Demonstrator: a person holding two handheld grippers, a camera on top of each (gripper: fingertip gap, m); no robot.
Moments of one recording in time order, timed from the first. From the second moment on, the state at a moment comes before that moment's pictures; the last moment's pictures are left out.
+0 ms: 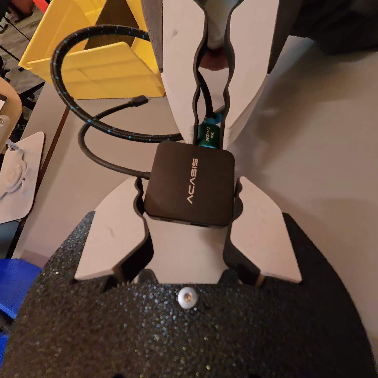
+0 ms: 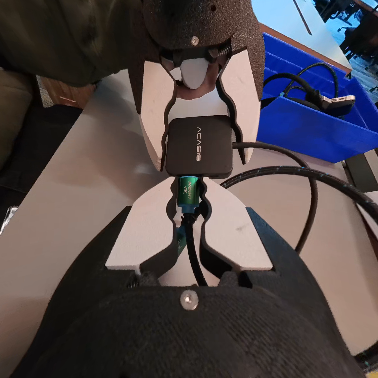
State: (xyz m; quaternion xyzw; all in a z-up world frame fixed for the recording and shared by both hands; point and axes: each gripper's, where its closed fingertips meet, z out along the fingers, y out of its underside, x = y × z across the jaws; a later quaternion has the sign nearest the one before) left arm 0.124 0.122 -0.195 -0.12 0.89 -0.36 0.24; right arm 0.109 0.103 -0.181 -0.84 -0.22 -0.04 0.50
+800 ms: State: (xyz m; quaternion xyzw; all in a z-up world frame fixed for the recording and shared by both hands) left arm 0.128 0.124 -0.191 -0.13 0.90 -0.34 0.25; right arm 0.112 0.106 -0.185 -0.83 -0.23 -0.06 0.50
